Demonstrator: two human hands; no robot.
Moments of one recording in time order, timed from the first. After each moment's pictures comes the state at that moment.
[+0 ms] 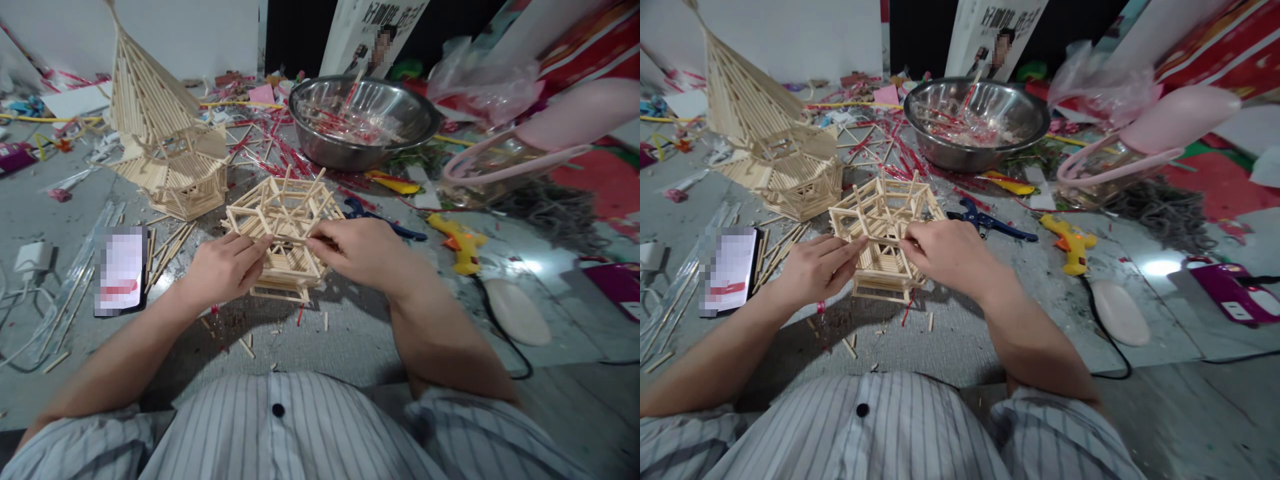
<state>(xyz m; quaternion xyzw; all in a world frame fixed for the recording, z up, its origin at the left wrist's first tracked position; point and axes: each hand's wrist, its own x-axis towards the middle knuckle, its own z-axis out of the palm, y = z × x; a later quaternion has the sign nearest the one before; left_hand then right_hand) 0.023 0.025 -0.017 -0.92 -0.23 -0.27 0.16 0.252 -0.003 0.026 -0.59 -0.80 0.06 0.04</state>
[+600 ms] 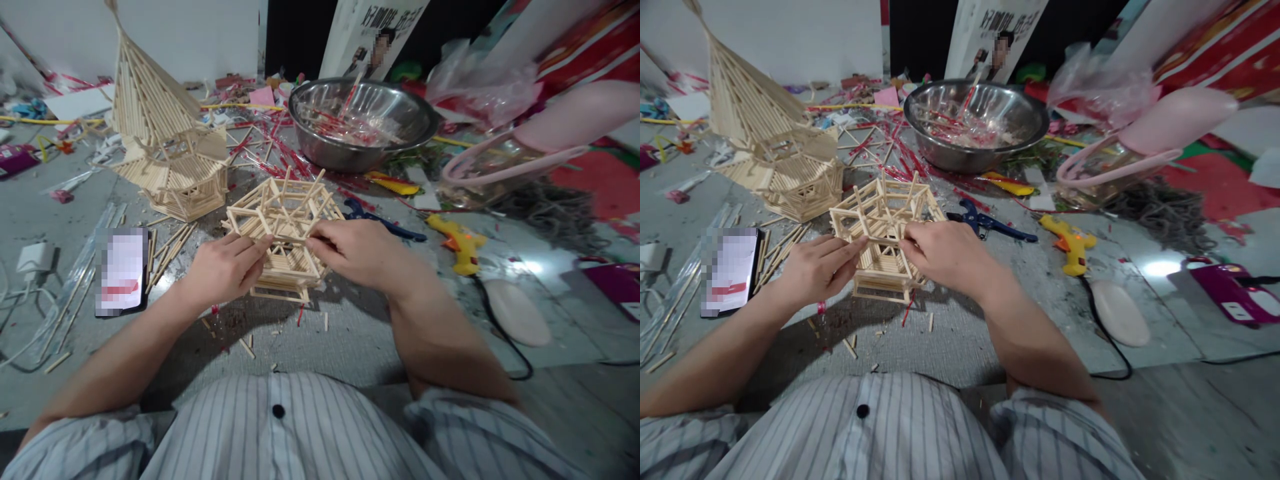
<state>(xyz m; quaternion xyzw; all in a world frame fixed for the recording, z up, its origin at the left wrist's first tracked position) 0.023 0.025 -0.018 -0.93 -0.25 -0.24 0.15 0.255 0.000 0.020 -0.57 -0.81 0.08 0.07</state>
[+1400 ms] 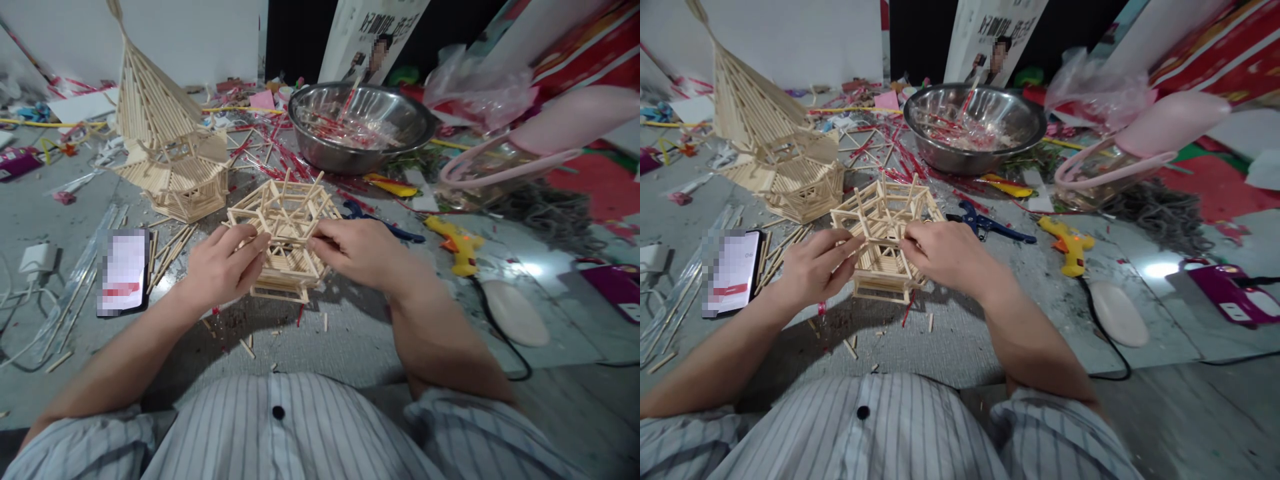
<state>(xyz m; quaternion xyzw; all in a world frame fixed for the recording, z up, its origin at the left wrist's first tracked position) 0.021 0.021 -0.015 -0.90 -0.27 -0.30 0.15 0.256 -0.002 0.027 -0.57 -0.81 0.08 0.08</state>
